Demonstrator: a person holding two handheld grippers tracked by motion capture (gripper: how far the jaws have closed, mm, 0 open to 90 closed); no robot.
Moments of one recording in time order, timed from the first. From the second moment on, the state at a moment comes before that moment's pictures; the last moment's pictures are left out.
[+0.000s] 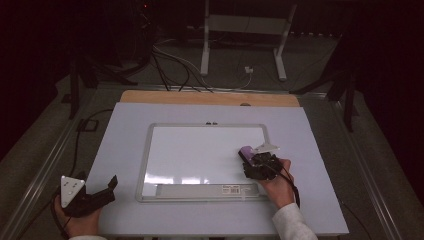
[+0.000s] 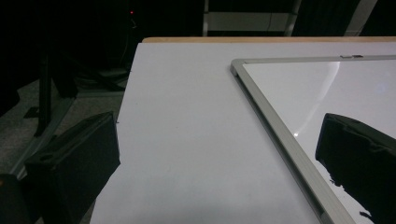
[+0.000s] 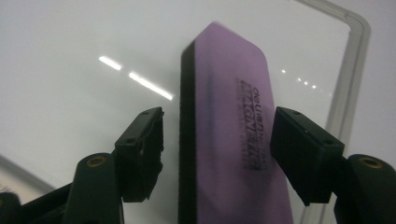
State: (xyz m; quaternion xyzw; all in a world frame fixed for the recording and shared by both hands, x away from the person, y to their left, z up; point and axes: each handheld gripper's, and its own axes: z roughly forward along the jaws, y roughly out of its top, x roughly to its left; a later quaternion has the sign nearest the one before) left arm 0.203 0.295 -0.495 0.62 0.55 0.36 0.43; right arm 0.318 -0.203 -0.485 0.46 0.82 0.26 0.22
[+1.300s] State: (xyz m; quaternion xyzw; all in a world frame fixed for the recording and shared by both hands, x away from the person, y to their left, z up) left arm 0.203 0.296 -0.496 0.62 0.55 0.36 0.43; right arm 0.377 -0.223 -0.476 0.60 0.70 0.30 0.25
